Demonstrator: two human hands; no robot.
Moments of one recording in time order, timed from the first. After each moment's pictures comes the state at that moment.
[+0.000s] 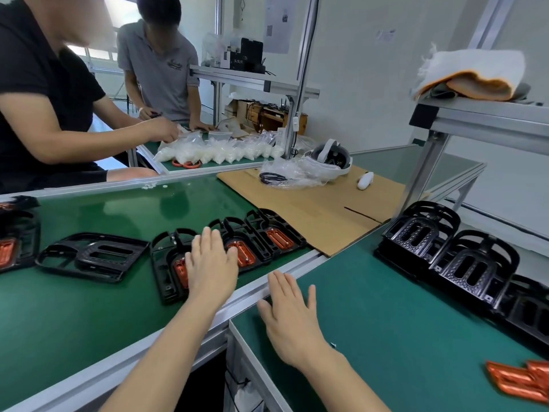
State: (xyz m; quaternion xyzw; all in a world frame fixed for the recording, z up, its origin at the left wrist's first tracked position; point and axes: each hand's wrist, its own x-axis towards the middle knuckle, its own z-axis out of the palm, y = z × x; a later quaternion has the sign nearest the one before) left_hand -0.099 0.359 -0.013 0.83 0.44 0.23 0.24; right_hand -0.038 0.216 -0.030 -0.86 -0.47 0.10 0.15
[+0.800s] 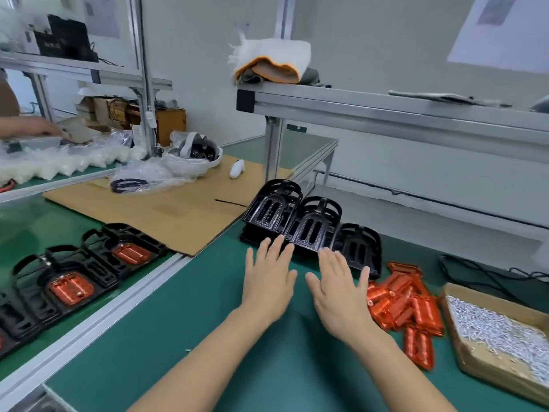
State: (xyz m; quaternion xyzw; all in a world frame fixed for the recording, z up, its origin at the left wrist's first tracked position) left_hand 0.063 0.132 -0.006 0.97 0.03 0.17 0.17; right_hand 0.076 -0.003 0.004 -0.97 -0.16 -0.05 0.16
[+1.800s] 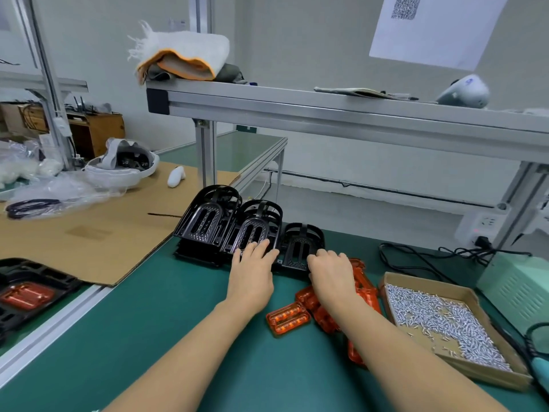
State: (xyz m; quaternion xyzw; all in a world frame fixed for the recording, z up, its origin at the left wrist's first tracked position) left_hand 0.144 0.077 -0.019 0.97 -0.06 0.19 0.14; right_hand 0.168 -0.081 -0.003 -0.97 -0.13 -0.18 -0.06
